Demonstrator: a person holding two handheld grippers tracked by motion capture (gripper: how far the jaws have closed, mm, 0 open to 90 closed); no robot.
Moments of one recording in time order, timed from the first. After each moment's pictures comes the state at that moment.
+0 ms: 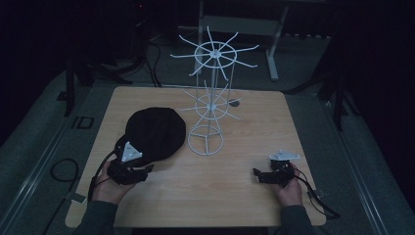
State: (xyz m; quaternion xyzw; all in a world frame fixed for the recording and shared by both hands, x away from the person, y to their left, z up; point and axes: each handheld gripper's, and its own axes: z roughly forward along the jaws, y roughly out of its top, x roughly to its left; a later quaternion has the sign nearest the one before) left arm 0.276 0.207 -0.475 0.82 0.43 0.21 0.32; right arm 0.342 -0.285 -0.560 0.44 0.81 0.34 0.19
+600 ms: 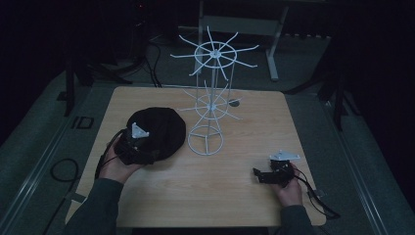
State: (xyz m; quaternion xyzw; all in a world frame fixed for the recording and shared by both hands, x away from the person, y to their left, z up) left arm 0.331 0.196 -0.459 0.82 0.45 0.21 0.28; right arm 0.342 -0.285 -0.560 0.44 0.81 0.34 0.19
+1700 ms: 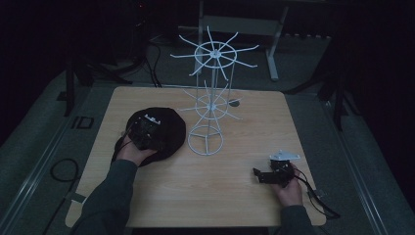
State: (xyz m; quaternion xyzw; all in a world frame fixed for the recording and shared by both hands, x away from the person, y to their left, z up) left arm 0.403 0.182 -0.499 0.82 0.50 0.17 0.20; right arm 0.342 -0.285 -0.560 0.44 0.81 0.34 0.19
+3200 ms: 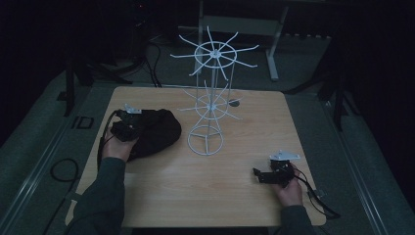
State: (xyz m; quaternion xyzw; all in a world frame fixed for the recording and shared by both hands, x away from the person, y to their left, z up) left arm 0.386 0.223 -0.450 0.77 0.53 0.23 0.27; right arm 0.342 -0.285 -0.560 0.44 0.81 0.34 0.19
